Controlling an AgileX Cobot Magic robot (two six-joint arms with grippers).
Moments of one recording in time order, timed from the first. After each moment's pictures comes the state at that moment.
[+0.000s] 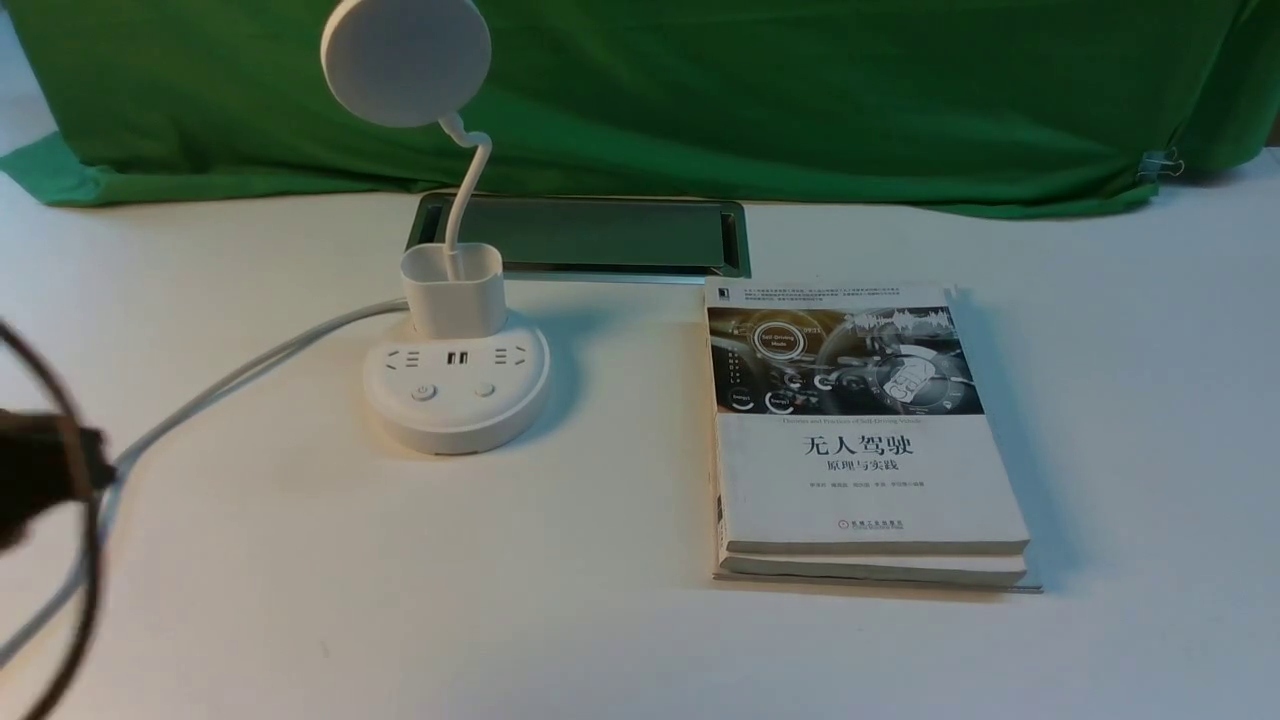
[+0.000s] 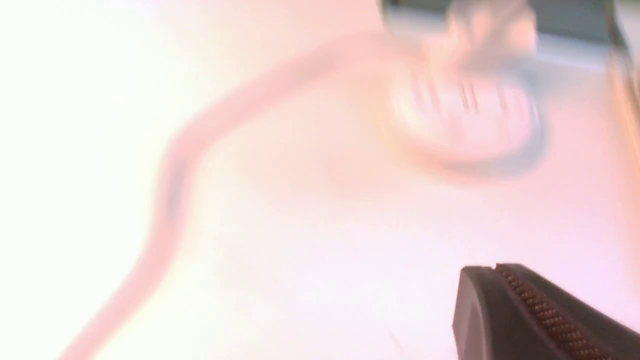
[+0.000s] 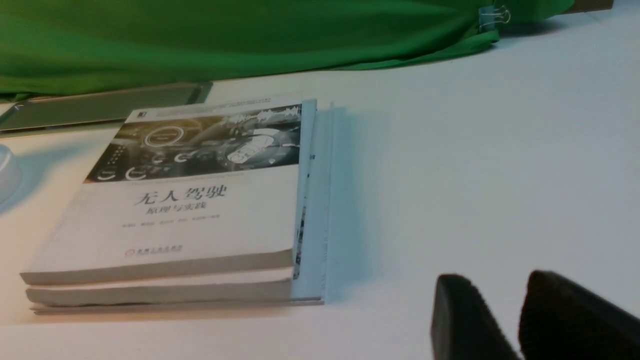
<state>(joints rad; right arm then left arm) 0.07 0.02 0.01 0.04 0.25 0.11 -0.09 0.84 -0.64 -0.24 0.61 -0.01</state>
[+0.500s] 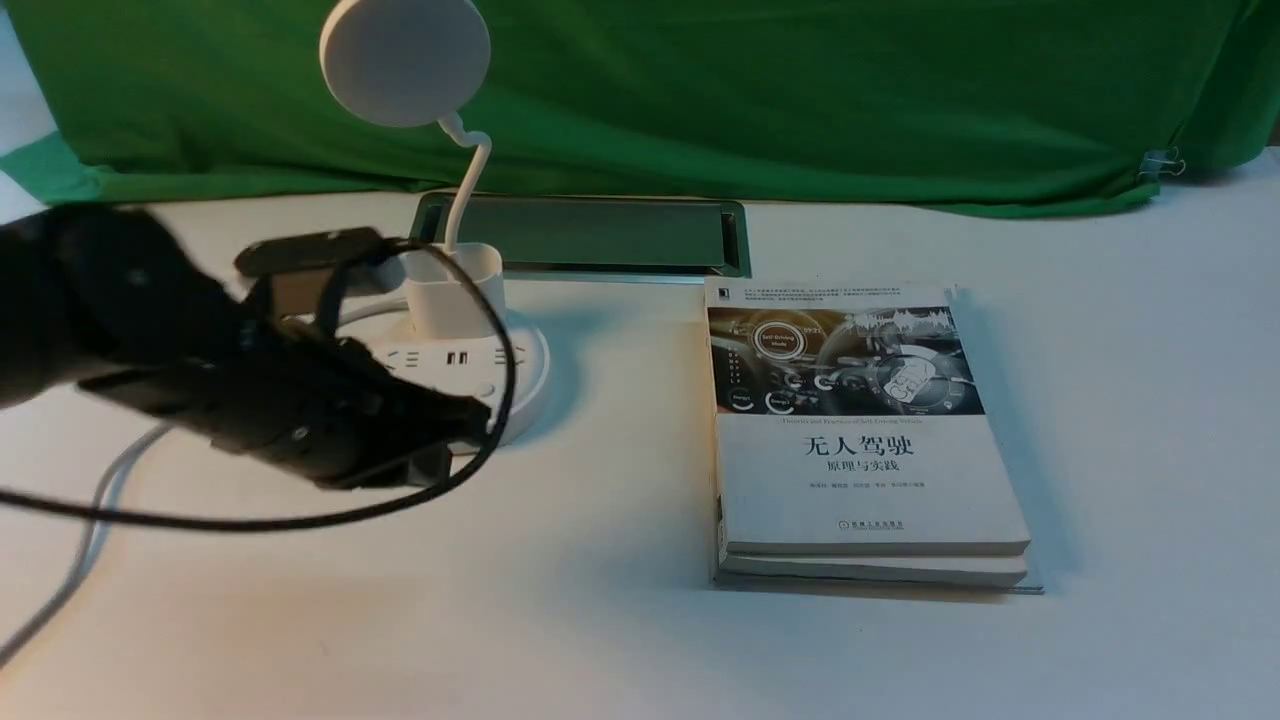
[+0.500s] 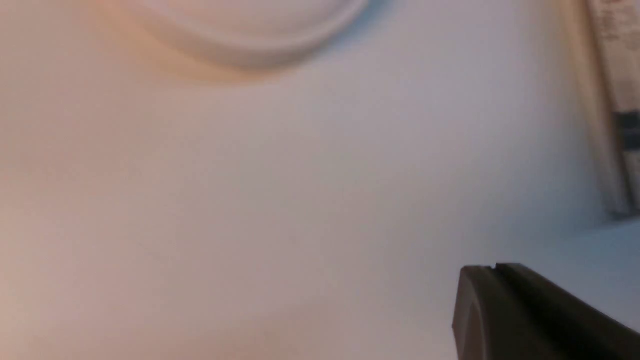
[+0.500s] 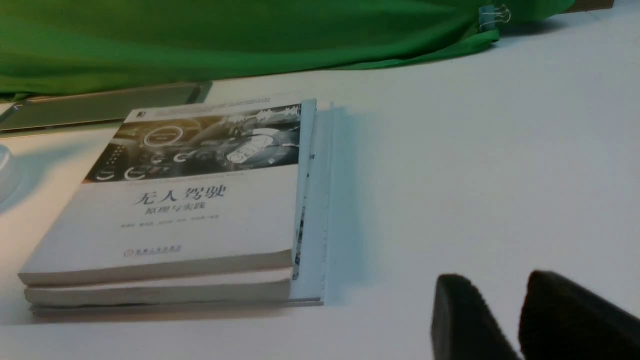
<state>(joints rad) 0.07 0.02 0.01 0.04 0.25 0.11 -0.34 1.57 -1.00 -0.30 0.58 0.07</state>
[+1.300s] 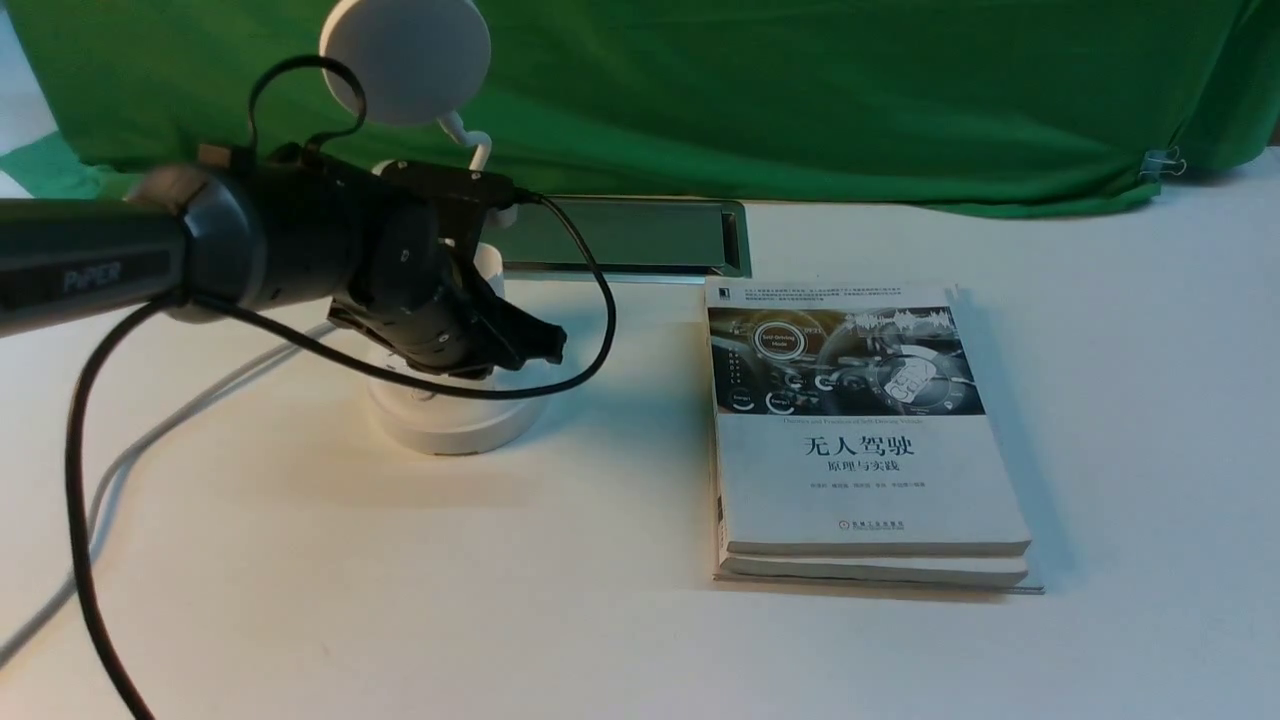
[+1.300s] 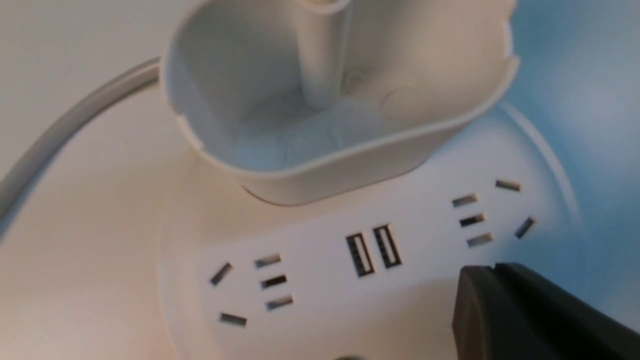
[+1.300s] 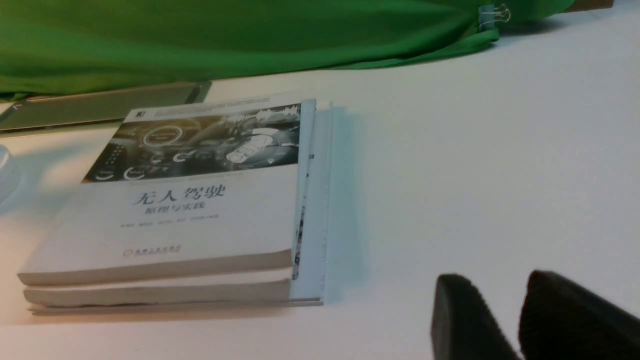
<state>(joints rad) 0.07 0.02 0.01 0.04 0.25 0.11 -0.38 1.95 -1.33 0.11 0.45 -0.20</state>
